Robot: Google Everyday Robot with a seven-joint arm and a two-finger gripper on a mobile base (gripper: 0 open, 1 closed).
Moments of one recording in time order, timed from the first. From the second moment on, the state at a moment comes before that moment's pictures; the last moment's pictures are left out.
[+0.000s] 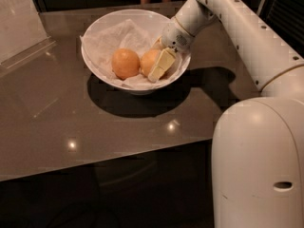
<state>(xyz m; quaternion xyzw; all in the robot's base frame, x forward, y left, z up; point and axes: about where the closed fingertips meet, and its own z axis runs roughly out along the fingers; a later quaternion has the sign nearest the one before) 0.677 -0.010 0.845 -0.67 0.67 0.25 0.21</state>
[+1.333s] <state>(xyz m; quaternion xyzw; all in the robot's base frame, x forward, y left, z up) 0.667 -0.014 0.883 -0.68 0.64 0.24 0.27</state>
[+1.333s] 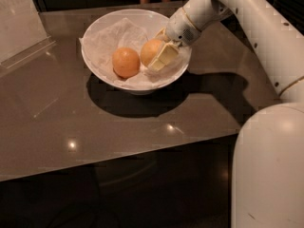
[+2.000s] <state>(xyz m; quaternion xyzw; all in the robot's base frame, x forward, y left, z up) 0.632 -0.035 0.923 -0.66 0.62 0.24 0.34</state>
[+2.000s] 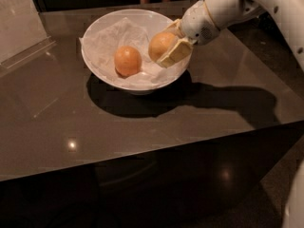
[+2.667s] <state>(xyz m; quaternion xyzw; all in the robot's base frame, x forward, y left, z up) 0.575 -0.056 0.966 -0.65 0.61 0.20 0.40</state>
